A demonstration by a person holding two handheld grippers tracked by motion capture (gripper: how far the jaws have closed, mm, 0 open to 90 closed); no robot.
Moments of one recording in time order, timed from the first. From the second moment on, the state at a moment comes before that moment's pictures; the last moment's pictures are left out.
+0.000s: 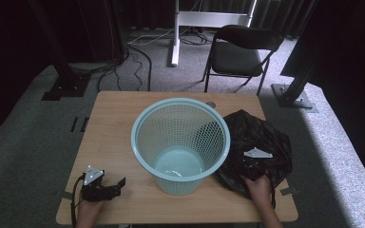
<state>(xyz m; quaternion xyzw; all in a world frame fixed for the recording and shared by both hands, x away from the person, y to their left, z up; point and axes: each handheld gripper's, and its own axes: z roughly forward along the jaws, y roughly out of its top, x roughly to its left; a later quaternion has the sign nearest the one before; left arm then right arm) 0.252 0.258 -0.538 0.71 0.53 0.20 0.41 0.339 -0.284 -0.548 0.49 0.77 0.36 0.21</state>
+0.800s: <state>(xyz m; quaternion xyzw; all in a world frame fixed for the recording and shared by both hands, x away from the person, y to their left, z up) 0.252 0.255 -0.538 0.71 0.52 0.20 0.42 0.306 -0.357 -0.473 0.53 0.65 0.51 0.21</state>
